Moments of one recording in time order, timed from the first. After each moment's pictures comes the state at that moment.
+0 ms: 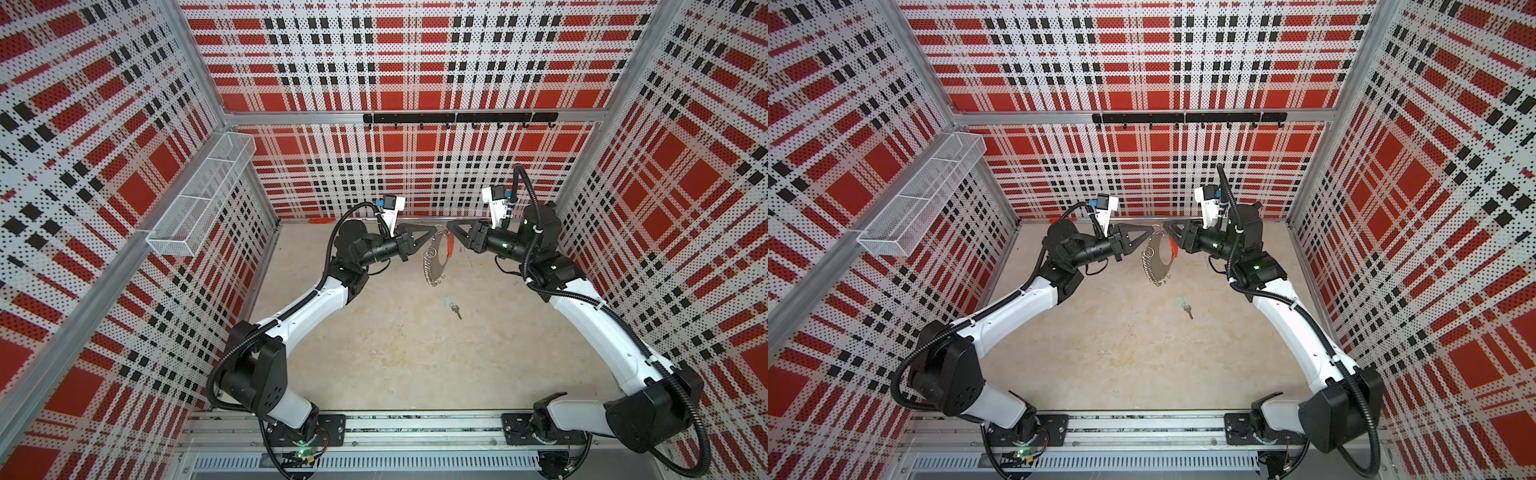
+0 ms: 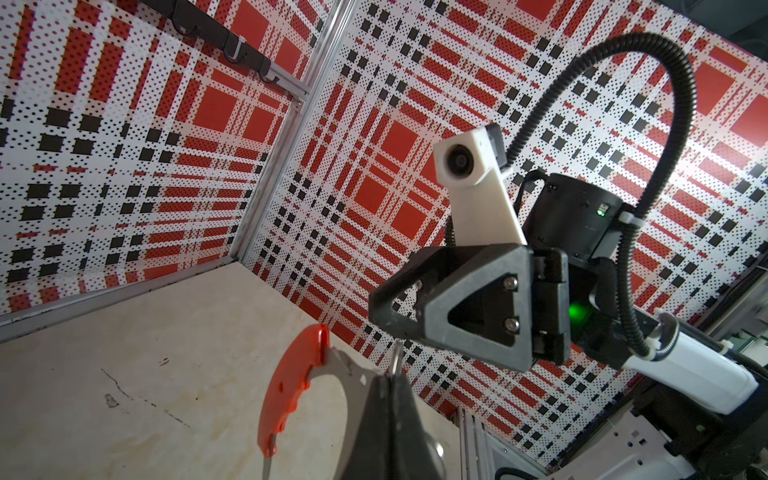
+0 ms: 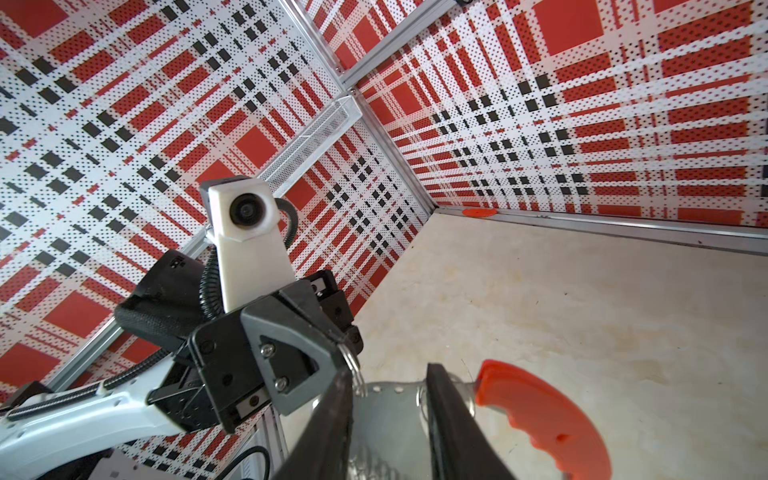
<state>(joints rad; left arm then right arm) -0.49 1.54 1.17 0.62 0.74 -0.69 0.36 1.32 1.29 -0.07 -0.63 0.53</state>
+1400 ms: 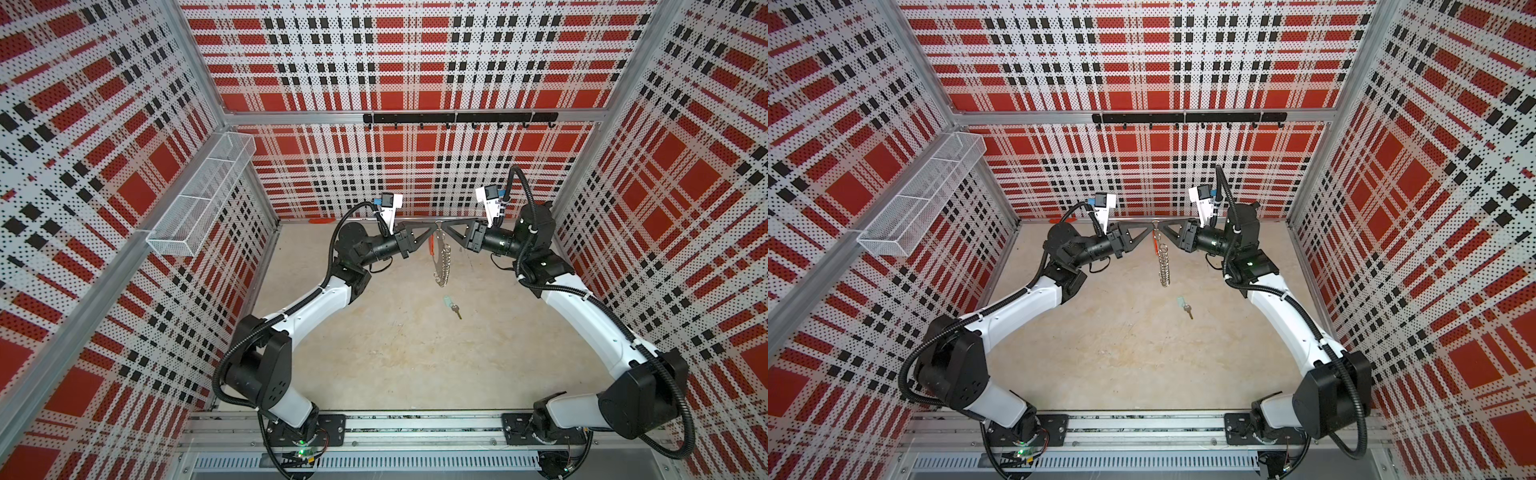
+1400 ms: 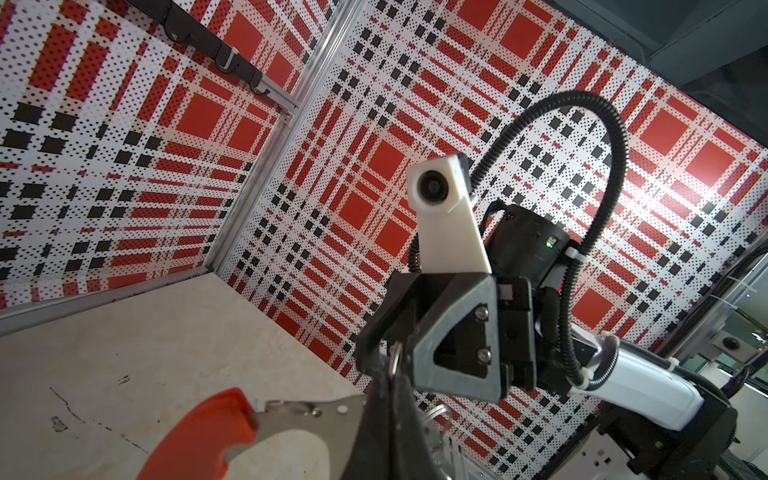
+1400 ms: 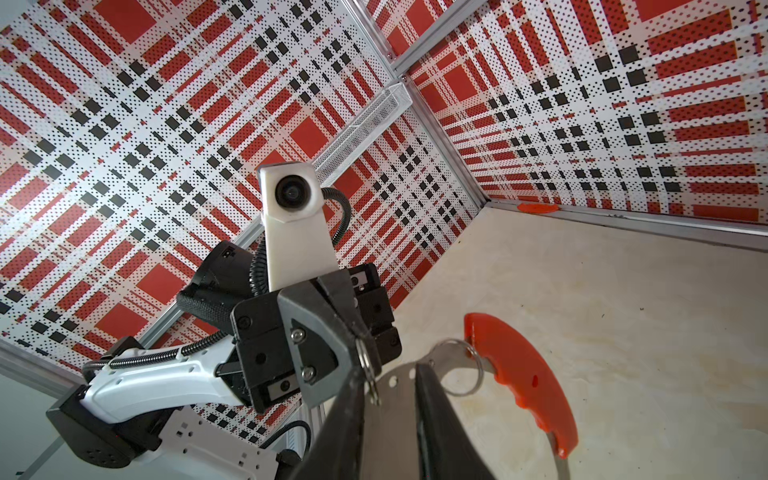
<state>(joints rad) -0.49 1.58 1.17 0.73 0.74 -0.81 0.33 1.39 1.26 0.12 -0.81 0.63</state>
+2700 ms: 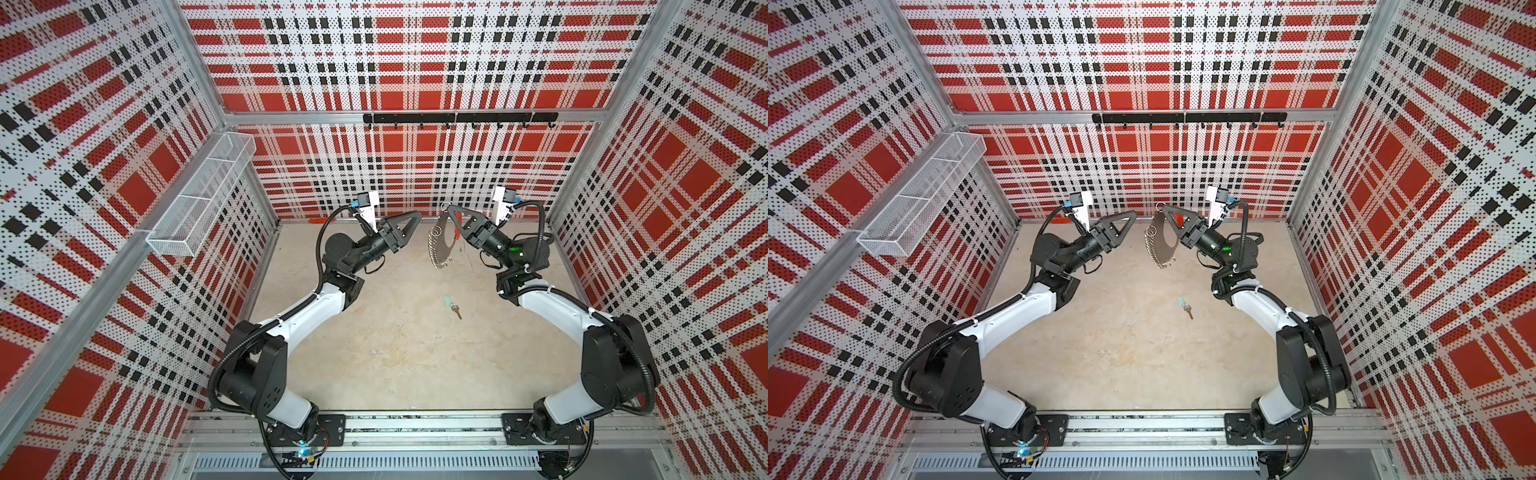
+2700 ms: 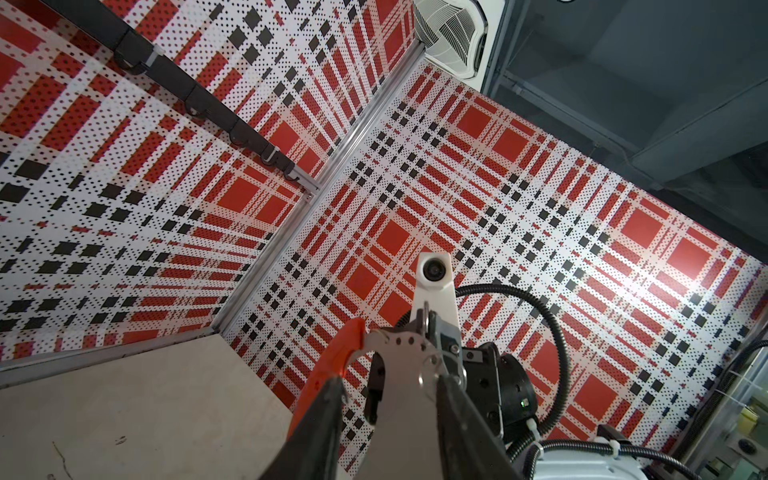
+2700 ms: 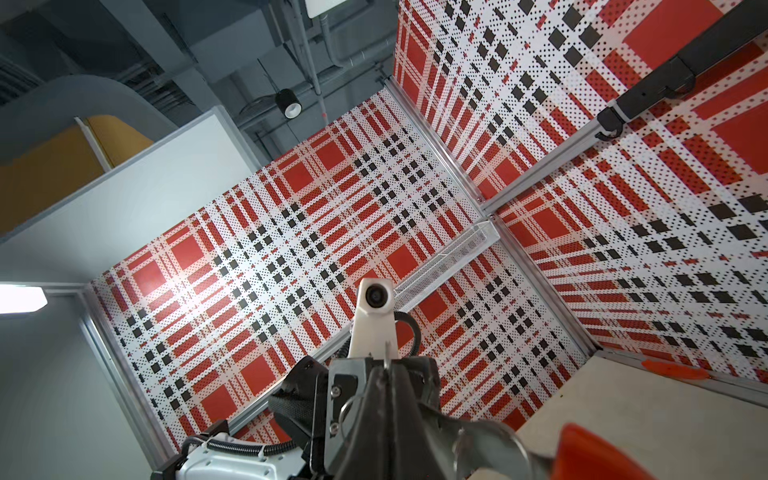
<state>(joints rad) -0.46 1.54 1.07 0.97 0.57 -0.95 0.36 1.56 1.04 1.22 -0.66 1.17</state>
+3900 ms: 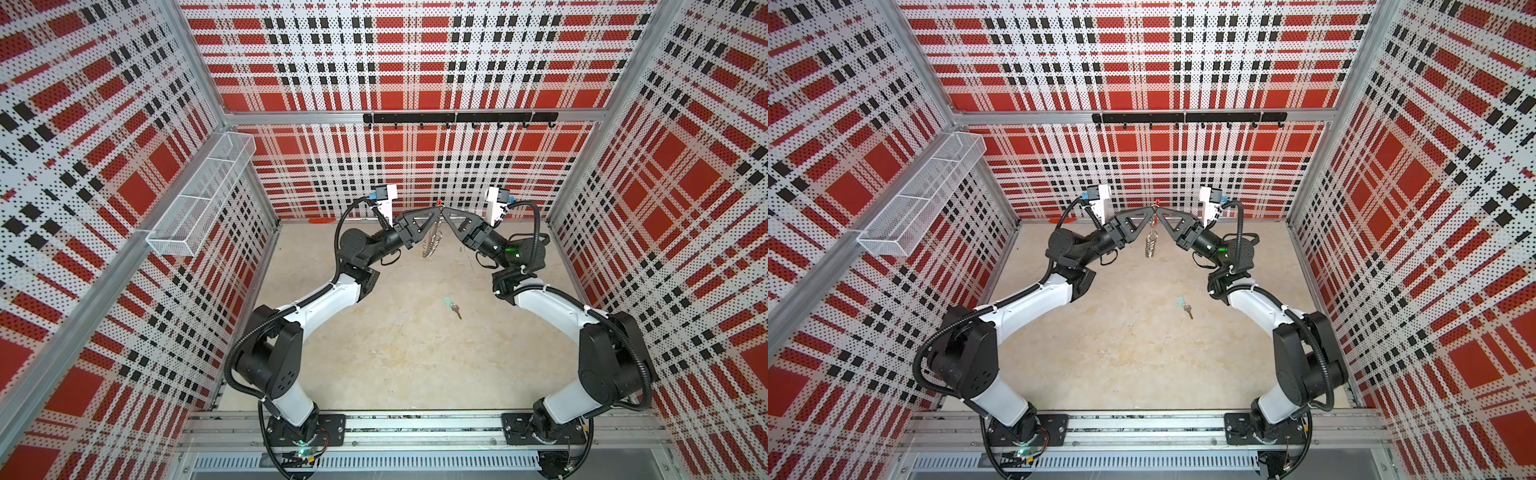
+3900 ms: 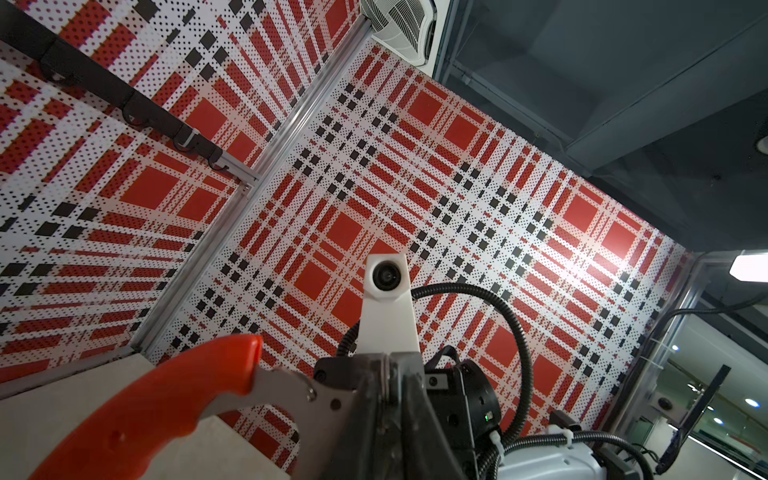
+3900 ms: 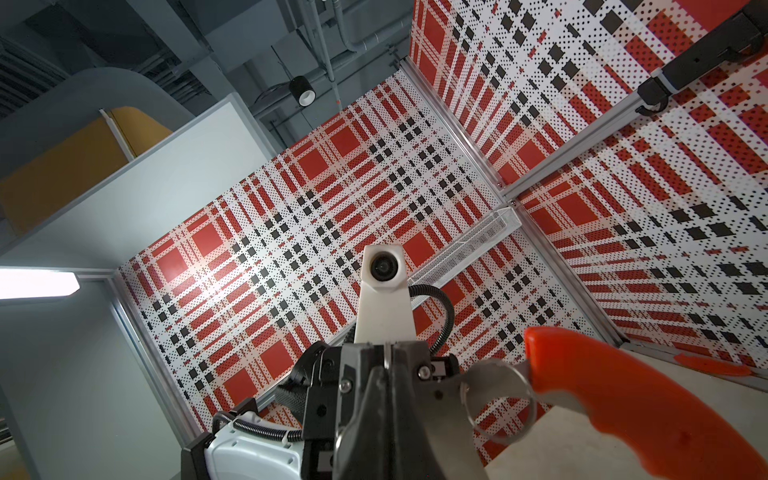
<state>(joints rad) -0.54 1.66 1.20 1.05 0.62 -1.02 0.38 1.57 1.05 1.22 -0.69 1.18</state>
